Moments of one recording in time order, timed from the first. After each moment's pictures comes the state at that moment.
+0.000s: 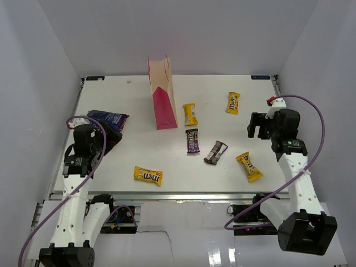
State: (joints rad) left arm 0.02 0.73 0.80 -0.68 0.02 -0.66; right arm -0.07 0.96 0.81 -0.41 -0.16 -0.04
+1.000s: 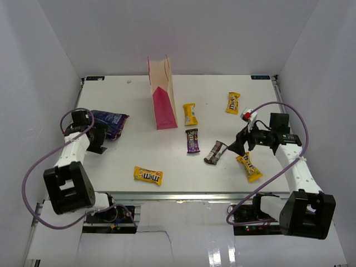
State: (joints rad) left arm 0.26 1.33 0.89 -0.59 0.04 -1.06; right arm -0.07 1.11 0.80 -0.59 -0.91 -0.64
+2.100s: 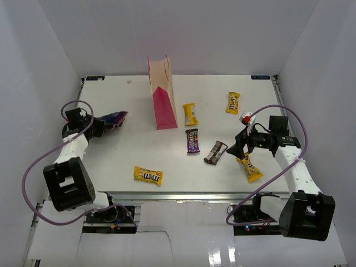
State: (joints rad) left arm 0.32 1.46 0.86 -0.19 0.38 -0.90; right arm -0.07 1.10 0.75 -0.58 -0.96 -0.68
